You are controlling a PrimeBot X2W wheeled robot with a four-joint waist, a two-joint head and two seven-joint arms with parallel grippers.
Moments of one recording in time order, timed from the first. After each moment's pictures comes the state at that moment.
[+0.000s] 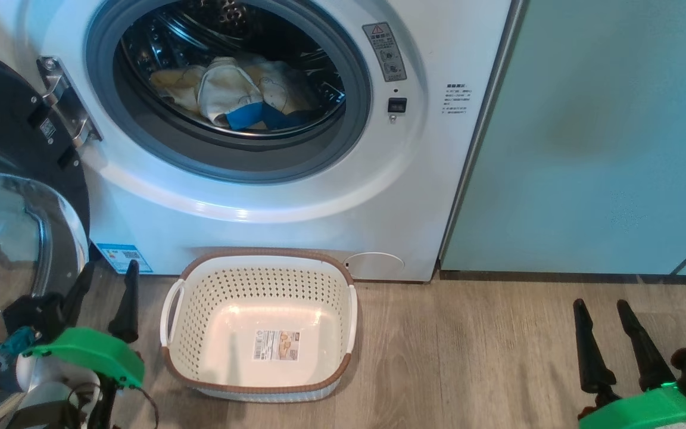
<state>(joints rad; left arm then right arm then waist) -0.11 0.27 0.06 0.36 -0.35 -0.13 -0.26 0.04 -0.07 0.08 0.18 0.32 0.13 -0.25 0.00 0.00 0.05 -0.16</state>
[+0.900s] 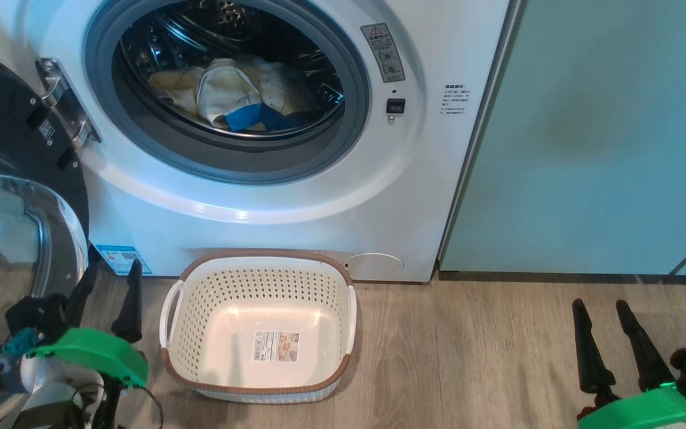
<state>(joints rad) -0.10 0.25 0.07 0.36 -0.35 -0.13 -0.26 0.04 -0.07 0.08 0.18 0.32 0.13 -0.25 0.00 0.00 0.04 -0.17</state>
